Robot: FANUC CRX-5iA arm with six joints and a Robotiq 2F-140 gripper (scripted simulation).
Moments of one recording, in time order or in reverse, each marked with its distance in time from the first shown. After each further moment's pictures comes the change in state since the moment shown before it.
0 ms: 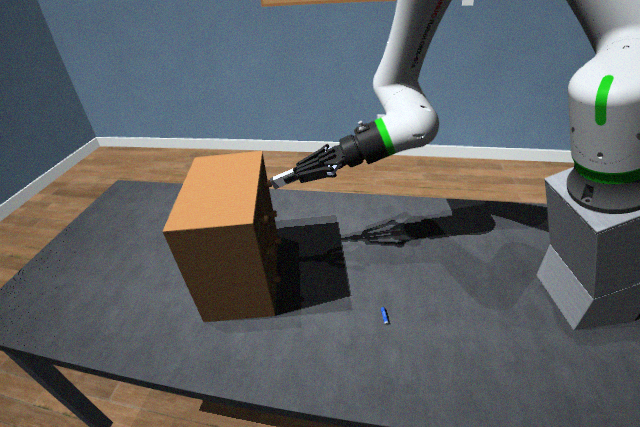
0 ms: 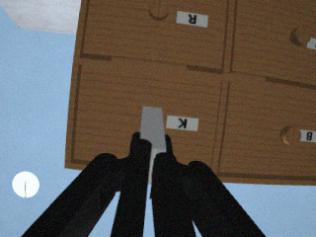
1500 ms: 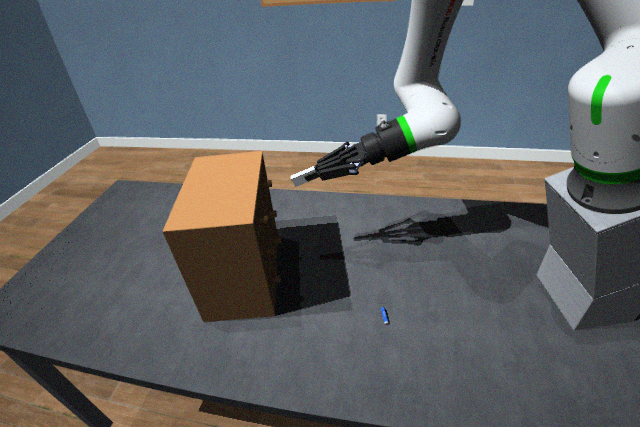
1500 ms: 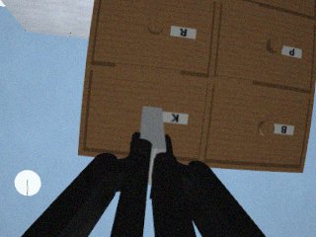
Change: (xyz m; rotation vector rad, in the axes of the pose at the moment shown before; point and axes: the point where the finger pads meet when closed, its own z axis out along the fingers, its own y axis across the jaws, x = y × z) arm 0.017 0.000 -0.050 0.000 0.000 0.000
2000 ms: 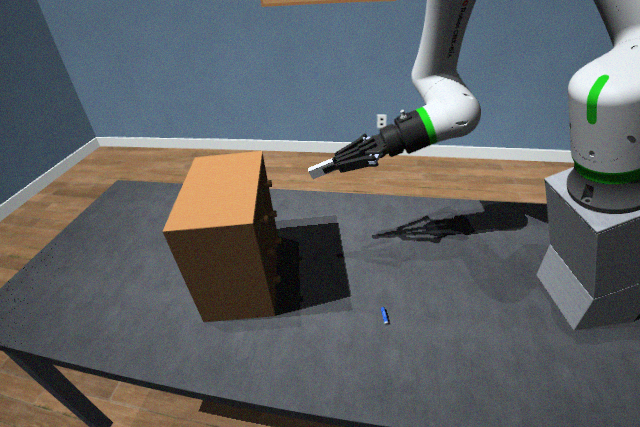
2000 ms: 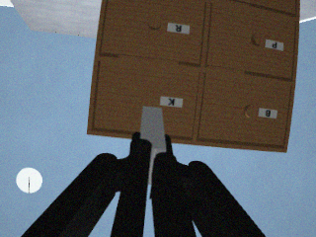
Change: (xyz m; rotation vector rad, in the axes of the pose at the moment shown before) arm -0.001 0.000 -0.049 -0.001 0.000 0.000
